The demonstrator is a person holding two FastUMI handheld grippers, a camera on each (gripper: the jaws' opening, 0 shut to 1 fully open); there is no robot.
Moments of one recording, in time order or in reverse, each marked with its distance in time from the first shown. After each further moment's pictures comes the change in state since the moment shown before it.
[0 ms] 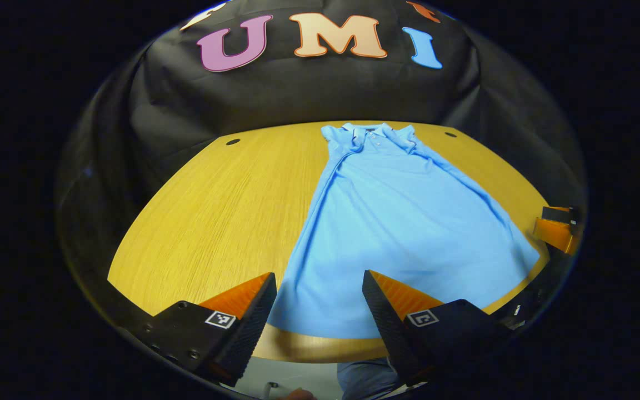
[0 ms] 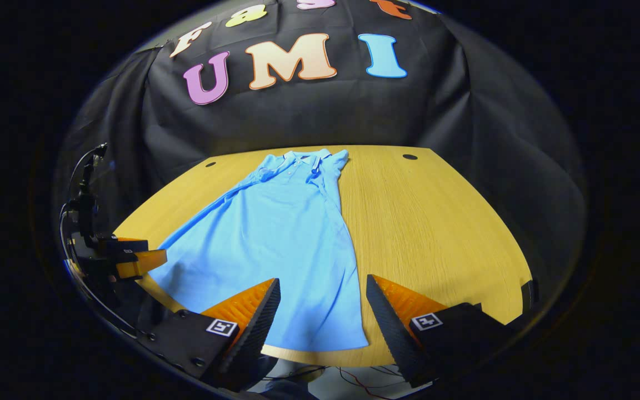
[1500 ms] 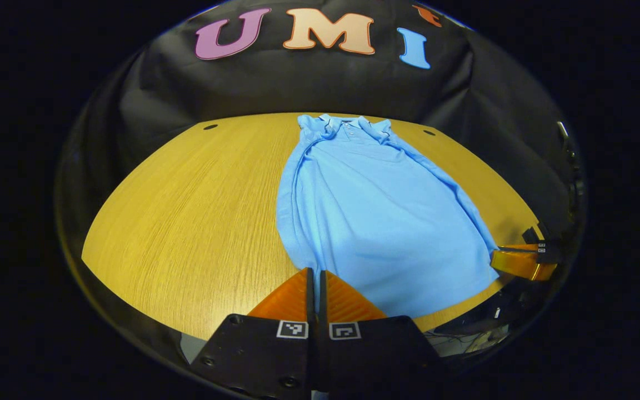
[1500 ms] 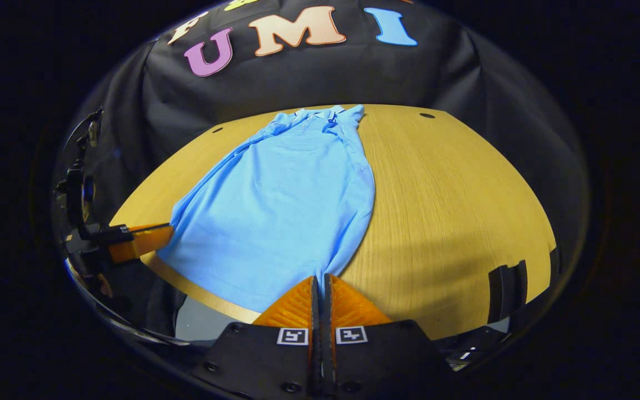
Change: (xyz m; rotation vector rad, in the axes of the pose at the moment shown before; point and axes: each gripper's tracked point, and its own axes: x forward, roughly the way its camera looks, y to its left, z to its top) left arm 0.005 -0.061 -0.016 -0.068 0.021 -0.161; right arm 0.011 0.035 -0.061 0.041 0.188 0.053
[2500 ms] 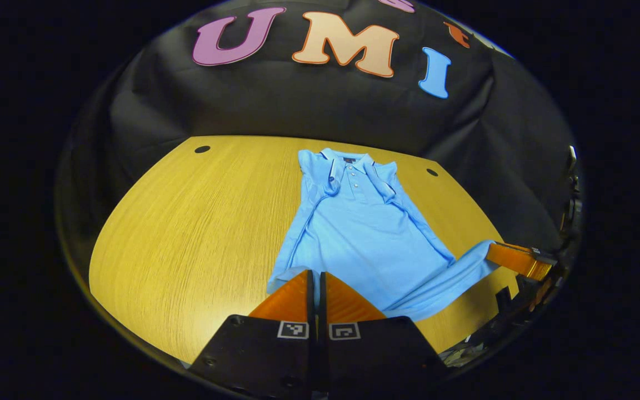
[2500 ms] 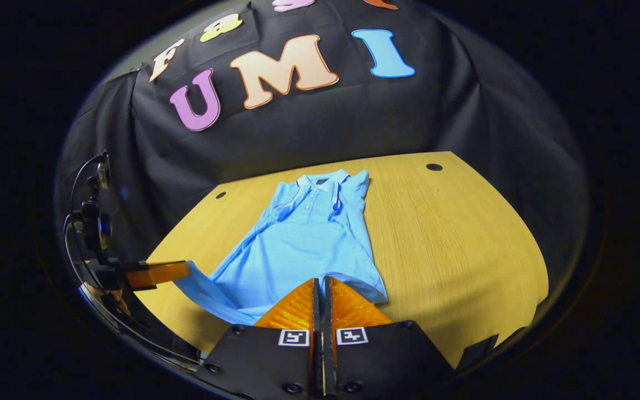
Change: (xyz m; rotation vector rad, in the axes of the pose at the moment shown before) left arm 0.021 0.021 0.157 -0.059 -0.059 -0.054; right arm 0.011 0.019 0.192 0.093 -0.232 0.056
